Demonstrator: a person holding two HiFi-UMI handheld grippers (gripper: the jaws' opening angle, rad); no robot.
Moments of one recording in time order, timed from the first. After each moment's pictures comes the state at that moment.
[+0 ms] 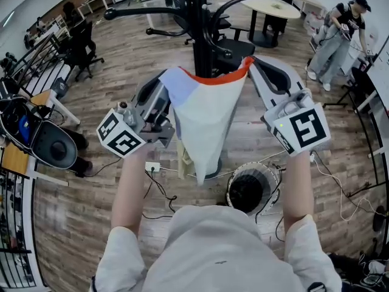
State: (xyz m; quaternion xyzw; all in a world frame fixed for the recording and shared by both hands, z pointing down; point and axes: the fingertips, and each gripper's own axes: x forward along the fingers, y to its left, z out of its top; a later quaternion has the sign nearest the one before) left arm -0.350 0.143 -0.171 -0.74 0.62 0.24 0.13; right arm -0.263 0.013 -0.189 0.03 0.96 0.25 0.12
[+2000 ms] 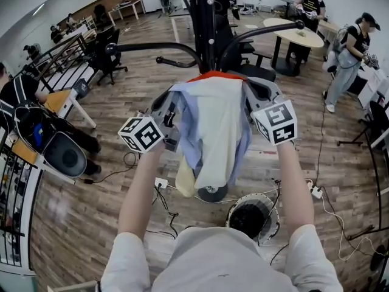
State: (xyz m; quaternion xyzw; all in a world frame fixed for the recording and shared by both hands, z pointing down) left arm -0.484 0.092 -0.113 -0.58 0.79 0.21 0.05; right arm -0.401 -0.088 -0.114 0.03 0.98 0.21 0.00
